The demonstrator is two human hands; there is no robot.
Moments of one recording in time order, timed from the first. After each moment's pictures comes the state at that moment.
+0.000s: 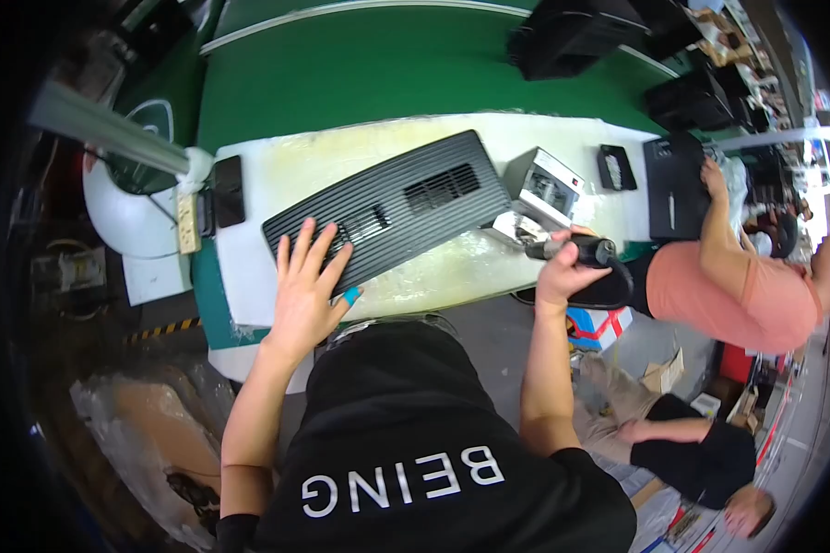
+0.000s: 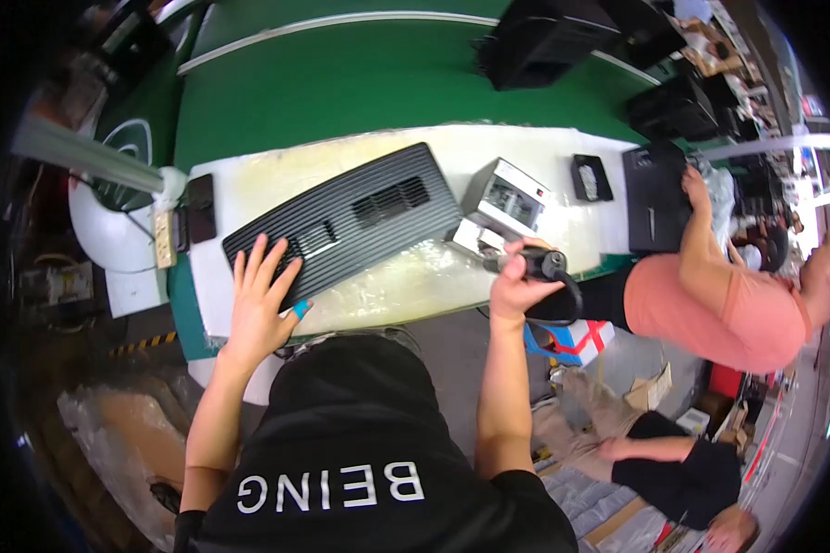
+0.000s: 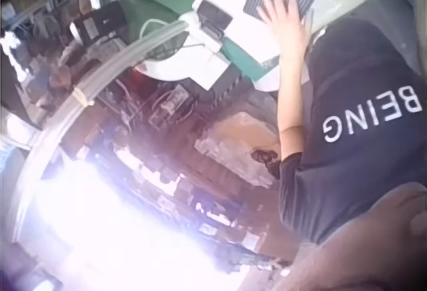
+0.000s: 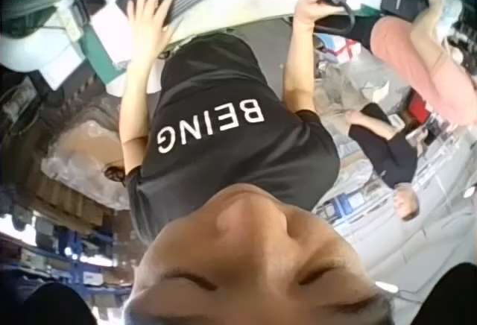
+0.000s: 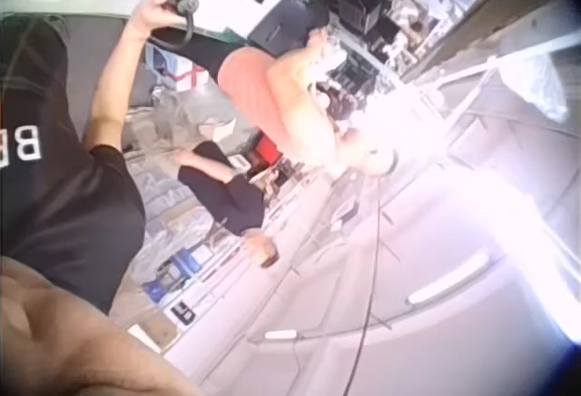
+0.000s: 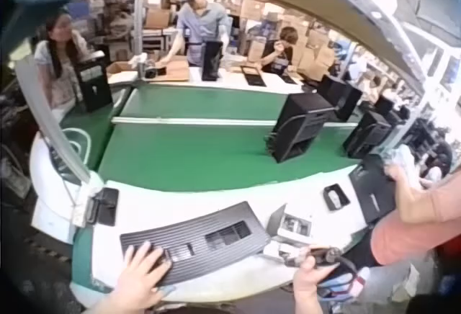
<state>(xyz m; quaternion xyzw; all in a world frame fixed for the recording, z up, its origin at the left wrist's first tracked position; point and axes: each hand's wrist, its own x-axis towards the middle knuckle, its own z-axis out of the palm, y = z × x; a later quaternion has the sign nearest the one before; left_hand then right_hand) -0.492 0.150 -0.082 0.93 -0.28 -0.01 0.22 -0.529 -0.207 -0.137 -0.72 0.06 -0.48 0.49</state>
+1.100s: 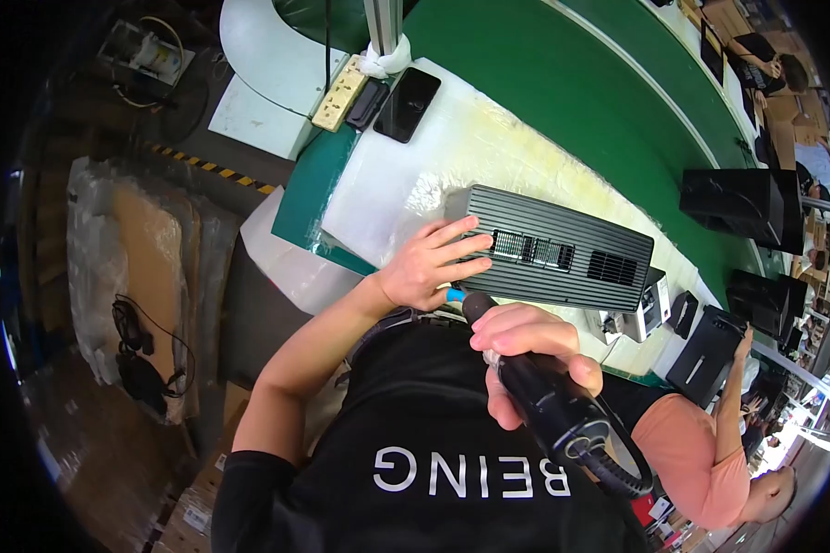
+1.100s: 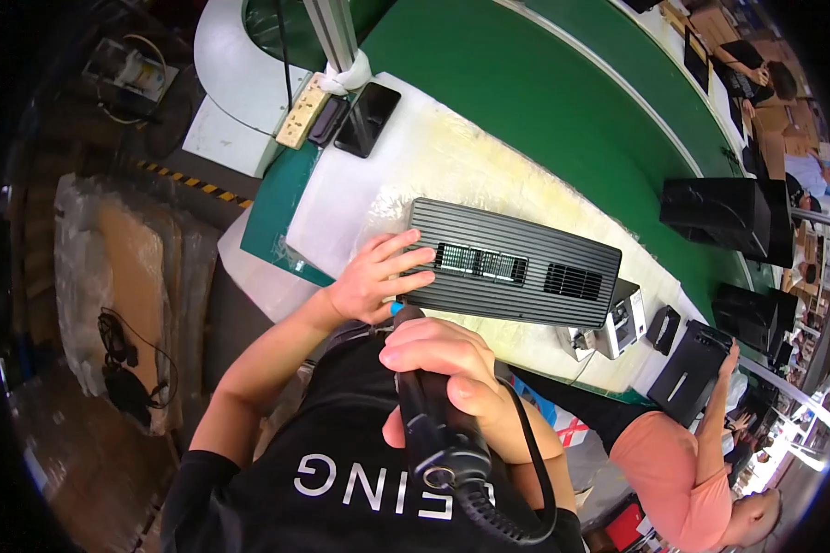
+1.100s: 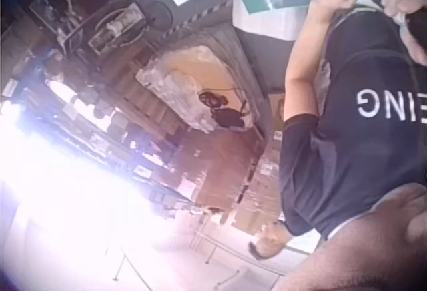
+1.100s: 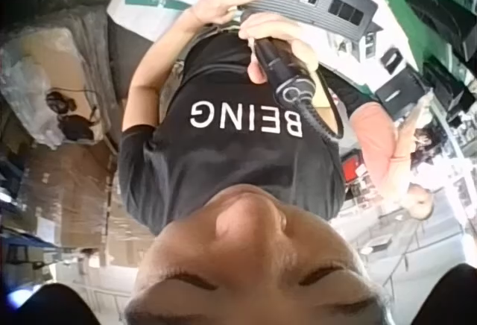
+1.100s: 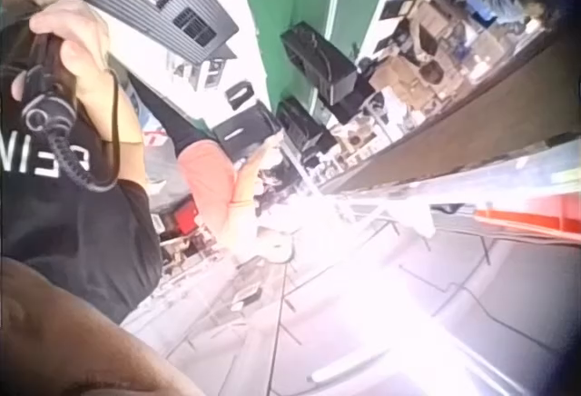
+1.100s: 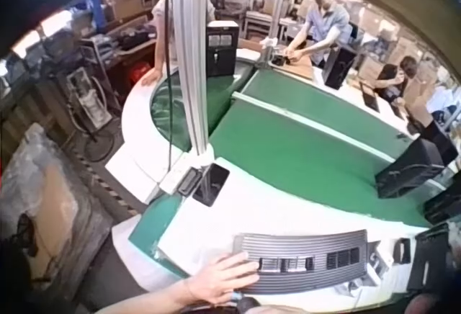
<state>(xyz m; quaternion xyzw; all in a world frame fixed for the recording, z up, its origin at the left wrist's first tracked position) -0.500 0.226 -0.161 0.84 -0.31 0.12 0.42 -0.482 0.057 -0.021 -0.55 -0.49 -0.04 0.68</state>
